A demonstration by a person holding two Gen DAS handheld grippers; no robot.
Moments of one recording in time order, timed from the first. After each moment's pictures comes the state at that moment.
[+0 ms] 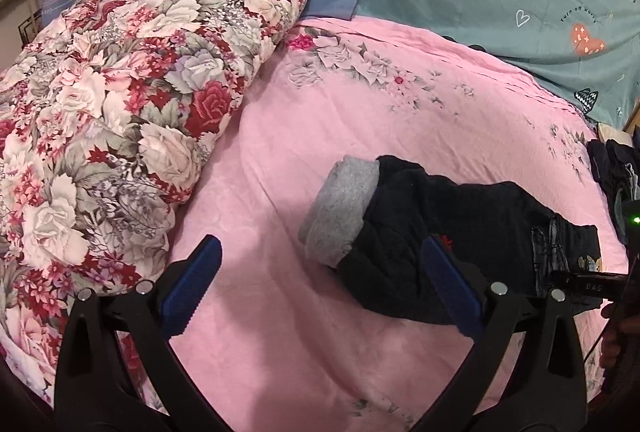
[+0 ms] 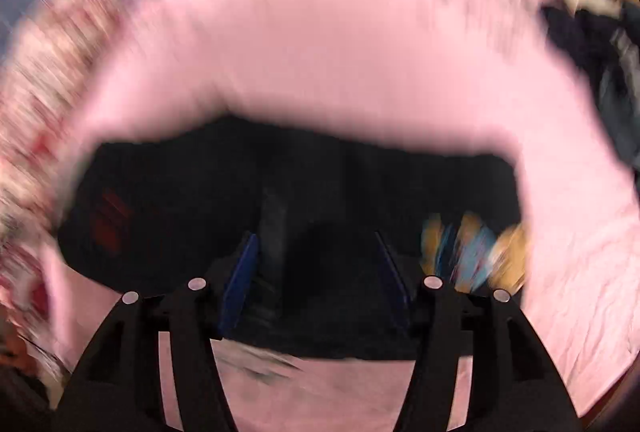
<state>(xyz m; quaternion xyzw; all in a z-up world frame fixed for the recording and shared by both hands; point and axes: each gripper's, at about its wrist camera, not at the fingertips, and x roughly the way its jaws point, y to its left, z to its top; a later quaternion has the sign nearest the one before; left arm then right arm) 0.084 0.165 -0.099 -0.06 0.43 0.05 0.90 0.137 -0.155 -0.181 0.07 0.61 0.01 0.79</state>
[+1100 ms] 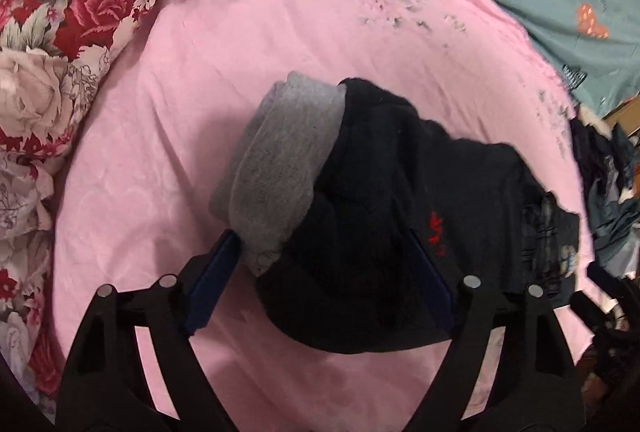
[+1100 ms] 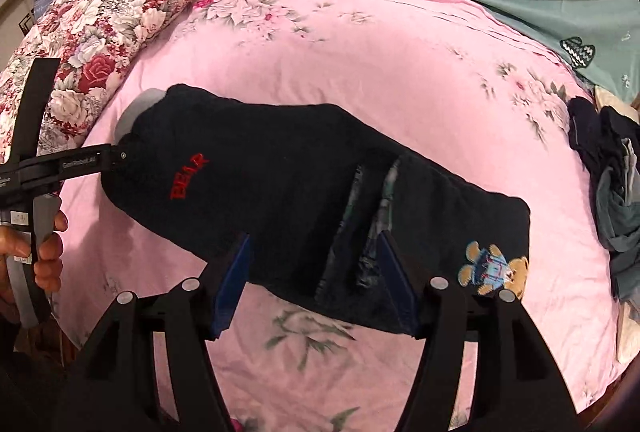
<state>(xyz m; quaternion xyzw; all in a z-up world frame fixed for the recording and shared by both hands) 0.158 0.150 -0.180 -0.12 0.56 -0.03 0.82 0.091 -0.091 -0.115 -0.04 0.52 0.09 0.85</state>
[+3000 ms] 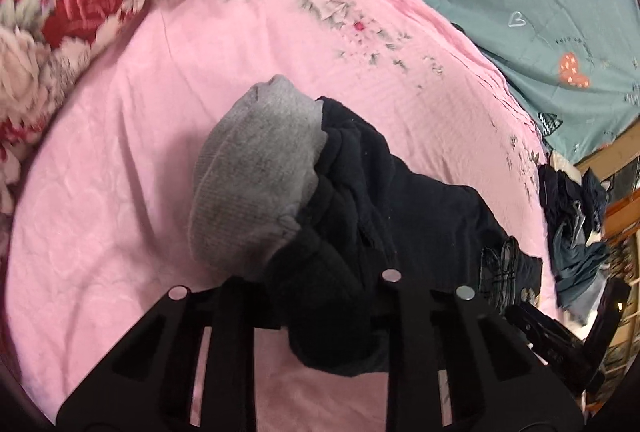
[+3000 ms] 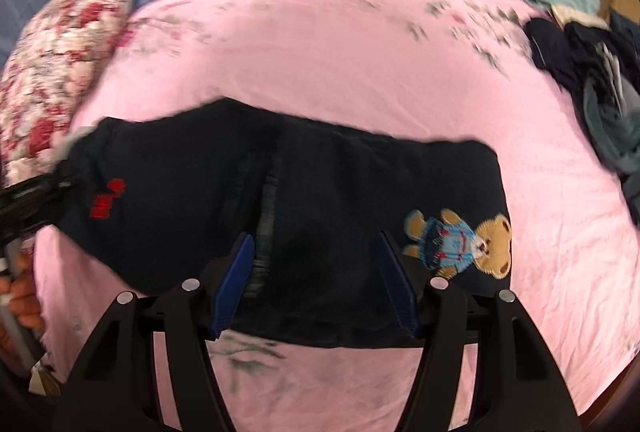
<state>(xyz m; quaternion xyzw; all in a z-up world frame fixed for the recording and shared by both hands) 0.151 0.140 -0.167 -0.20 0.50 -0.05 0.84 0.106 -0.178 -0.170 0.07 0.53 0.00 0.84</state>
